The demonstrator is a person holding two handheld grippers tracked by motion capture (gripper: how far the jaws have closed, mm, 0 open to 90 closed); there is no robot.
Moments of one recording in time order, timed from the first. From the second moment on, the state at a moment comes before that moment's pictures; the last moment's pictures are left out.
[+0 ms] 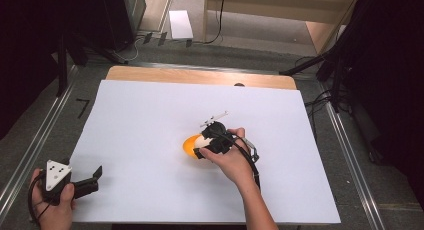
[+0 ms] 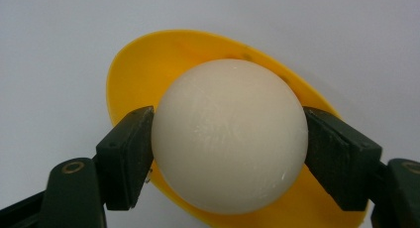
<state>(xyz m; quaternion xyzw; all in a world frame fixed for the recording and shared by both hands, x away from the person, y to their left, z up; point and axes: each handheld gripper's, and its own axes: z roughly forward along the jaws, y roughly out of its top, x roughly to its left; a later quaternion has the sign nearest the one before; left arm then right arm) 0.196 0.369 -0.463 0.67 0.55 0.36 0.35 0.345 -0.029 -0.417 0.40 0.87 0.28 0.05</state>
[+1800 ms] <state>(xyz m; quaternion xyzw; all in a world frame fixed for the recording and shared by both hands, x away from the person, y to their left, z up) 0.196 0.369 -0.463 0.67 0.55 0.36 0.35 0.338 -0.089 -0.411 0.45 0.84 0.30 0.07</state>
